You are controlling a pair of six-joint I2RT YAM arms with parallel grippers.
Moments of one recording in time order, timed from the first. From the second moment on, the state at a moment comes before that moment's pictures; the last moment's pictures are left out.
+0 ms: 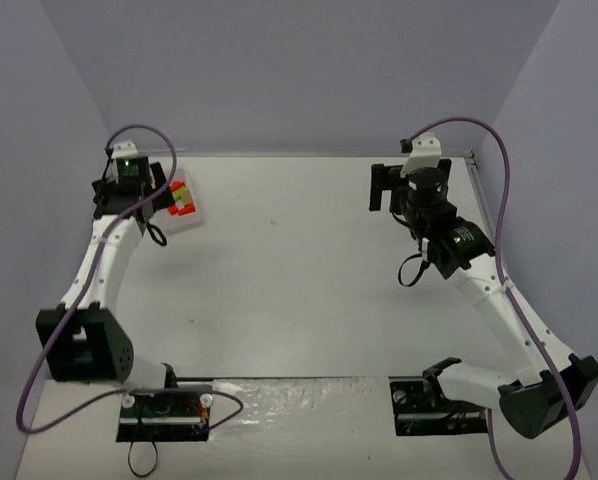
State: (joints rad) left arm 0.01 1.38 1.27 -0.55 -0.40 -0.24; right arm 0.45 1.16 1.20 -0.36 0.39 0.08
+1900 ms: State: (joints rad) left arm -0.38 1.89 1.48 -0.61 -0.80 0.14; right arm 0.45 0.99 0.99 -0.35 0.34 0.13
